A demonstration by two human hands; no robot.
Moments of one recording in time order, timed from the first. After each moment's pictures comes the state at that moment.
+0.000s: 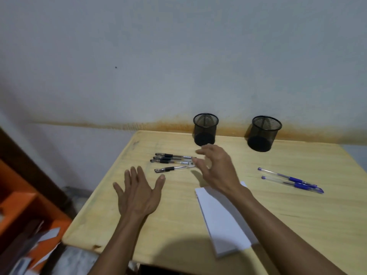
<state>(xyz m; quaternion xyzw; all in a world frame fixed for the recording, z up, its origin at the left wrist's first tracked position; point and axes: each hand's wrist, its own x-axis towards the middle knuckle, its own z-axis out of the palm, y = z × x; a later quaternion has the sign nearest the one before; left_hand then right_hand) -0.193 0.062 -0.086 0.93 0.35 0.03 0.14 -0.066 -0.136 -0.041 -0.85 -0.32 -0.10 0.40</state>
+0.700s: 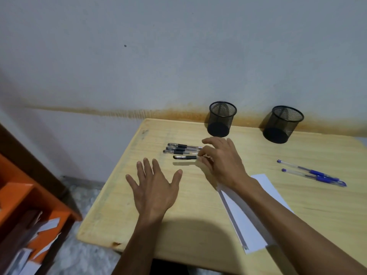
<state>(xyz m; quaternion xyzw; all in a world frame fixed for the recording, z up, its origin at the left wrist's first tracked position) -0.195 0.069 -0.084 0.93 0.34 0.06 0.14 -0.075 -0.091 -0.048 -0.89 -0.37 -0.12 0.22</state>
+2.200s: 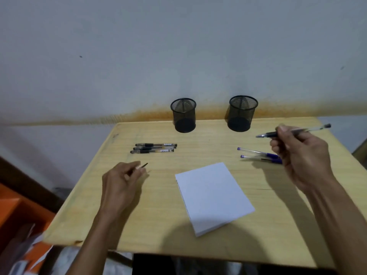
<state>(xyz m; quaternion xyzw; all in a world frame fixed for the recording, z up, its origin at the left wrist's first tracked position) -0.215 0.041 -0.050 0.87 0.22 0.26 0.34 -0.073 -0.306 0.012 -0.55 0.00 -0.03 0.83</state>
